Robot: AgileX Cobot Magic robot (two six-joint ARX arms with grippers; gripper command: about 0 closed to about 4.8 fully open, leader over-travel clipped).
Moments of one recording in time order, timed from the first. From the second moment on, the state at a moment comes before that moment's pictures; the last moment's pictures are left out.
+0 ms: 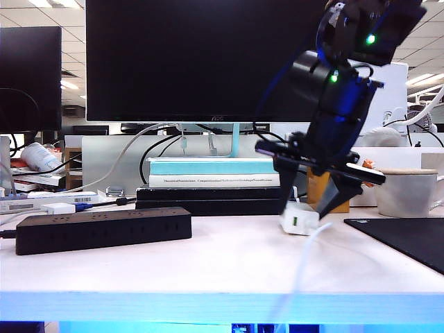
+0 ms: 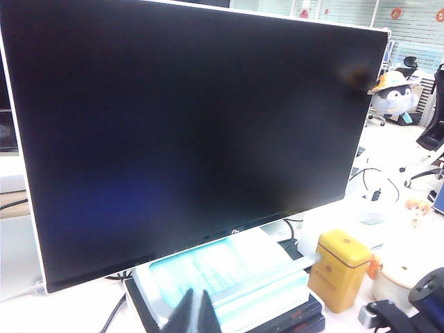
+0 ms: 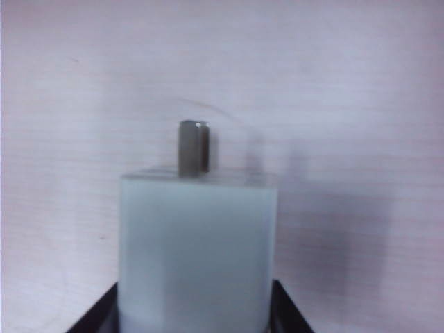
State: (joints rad) left arm -0.04 0.95 1.07 -0.06 0.47 -0.06; right arm 0.40 1.86 1.26 -0.46 -0.09 0.50
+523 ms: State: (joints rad) left arm -0.05 0.95 1.07 -0.09 0.61 0.15; right arm 0.40 1.87 1.49 -0.46 -0.66 0.63
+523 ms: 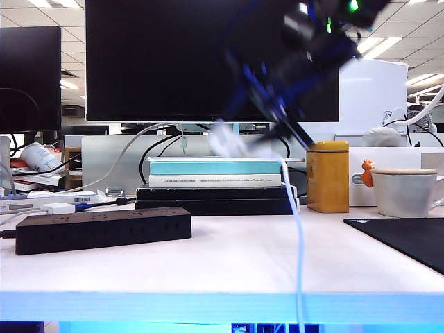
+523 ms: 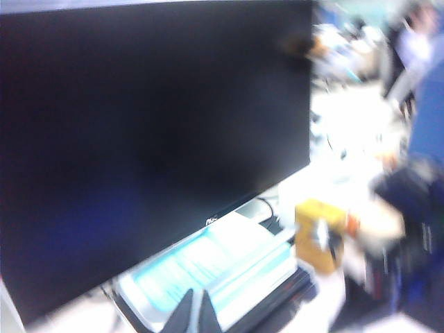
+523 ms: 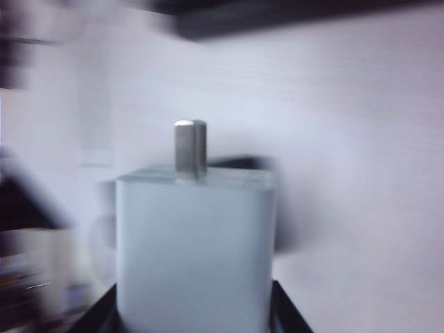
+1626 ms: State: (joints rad) left arm -0.30 1.11 1.07 -0.01 0.62 1.26; right arm 0.42 1.86 1.65 1.24 -1.19 1.60
